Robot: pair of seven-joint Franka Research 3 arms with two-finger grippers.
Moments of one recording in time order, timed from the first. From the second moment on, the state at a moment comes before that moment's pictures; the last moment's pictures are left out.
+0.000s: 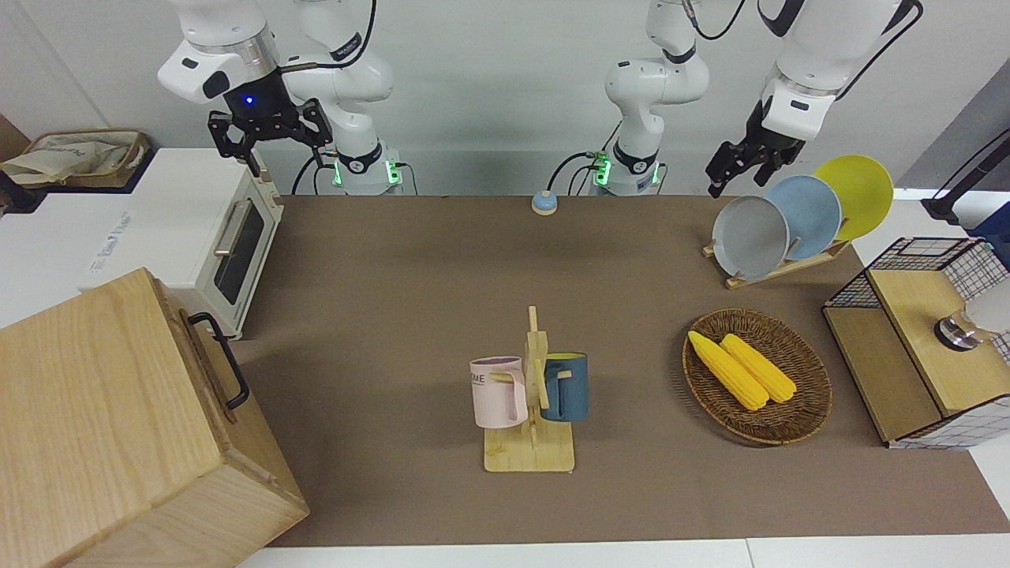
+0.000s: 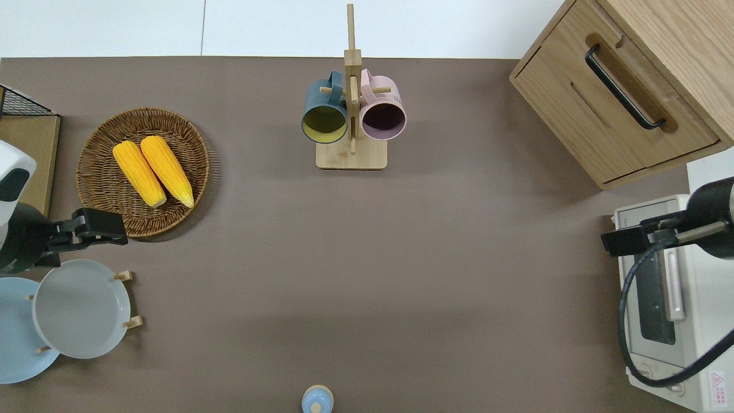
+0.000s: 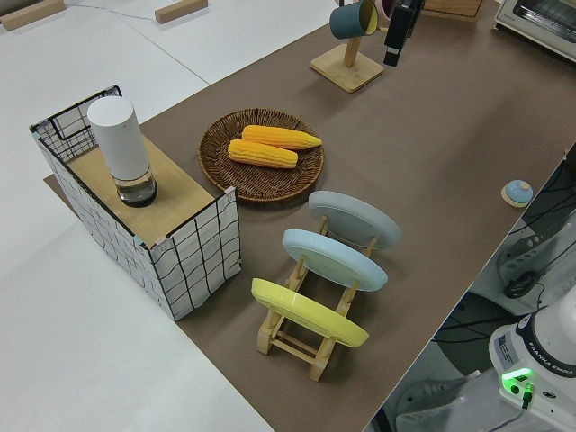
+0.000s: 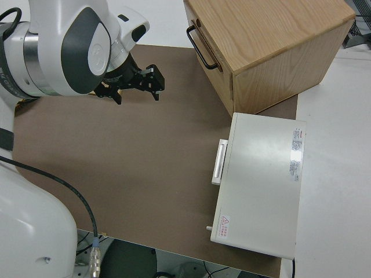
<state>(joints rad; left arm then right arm) 0.02 -0.13 -0.07 -1.71 -0.04 1.56 -0.33 -0.02 -0.07 0.11 -1.54 0.00 1.45 -0.11</state>
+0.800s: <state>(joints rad) 0.02 -0.13 -0.07 -1.71 -0.04 1.56 -0.33 0.05 -0.07 0.11 -1.53 -0.13 1.47 -0.03</state>
